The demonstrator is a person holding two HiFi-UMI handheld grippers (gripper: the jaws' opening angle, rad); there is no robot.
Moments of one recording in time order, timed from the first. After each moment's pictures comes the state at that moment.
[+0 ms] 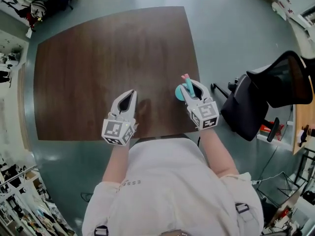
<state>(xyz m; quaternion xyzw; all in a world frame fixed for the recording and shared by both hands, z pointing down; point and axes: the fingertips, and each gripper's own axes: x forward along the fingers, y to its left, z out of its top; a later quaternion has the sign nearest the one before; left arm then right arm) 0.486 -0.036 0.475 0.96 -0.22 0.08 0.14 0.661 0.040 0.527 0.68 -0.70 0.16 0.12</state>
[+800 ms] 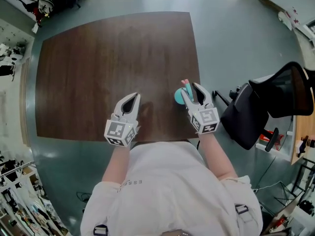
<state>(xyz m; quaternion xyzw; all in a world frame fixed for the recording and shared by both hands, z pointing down) 0.491 -0.039 0.483 0.96 -0.23 0.09 0.14 0.669 0.030 0.525 0.69 -0.70 0.15 0.09</state>
